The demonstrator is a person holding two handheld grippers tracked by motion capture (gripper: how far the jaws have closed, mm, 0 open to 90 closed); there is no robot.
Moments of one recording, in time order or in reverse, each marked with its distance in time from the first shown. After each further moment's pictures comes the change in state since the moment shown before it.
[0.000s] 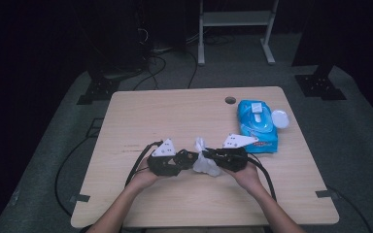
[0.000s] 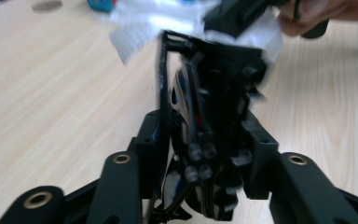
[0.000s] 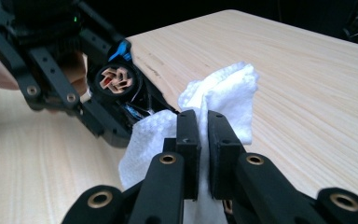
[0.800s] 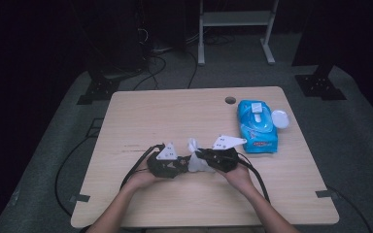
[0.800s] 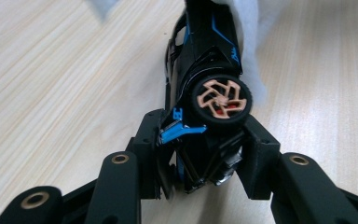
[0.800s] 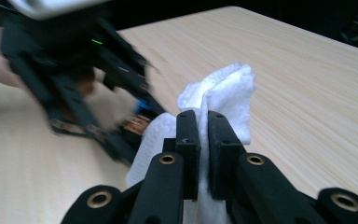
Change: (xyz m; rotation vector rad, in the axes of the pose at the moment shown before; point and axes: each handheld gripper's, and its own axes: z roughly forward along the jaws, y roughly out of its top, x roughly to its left) left arm 0.008 -0.014 0.011 0.132 0.036 0.082; right arm 0.014 0.006 0.024 0.023 -0.018 -0.058
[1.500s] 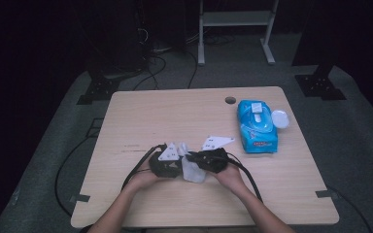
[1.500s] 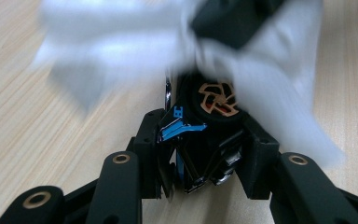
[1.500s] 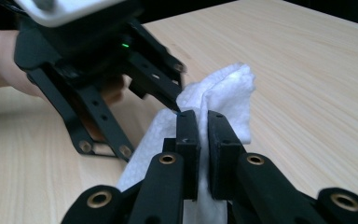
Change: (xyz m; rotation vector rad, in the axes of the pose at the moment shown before) left arm -0.001 0.001 0.003 -0.020 0.008 0.007; right arm 0.012 0.007 0.024 0.042 0.073 0.011
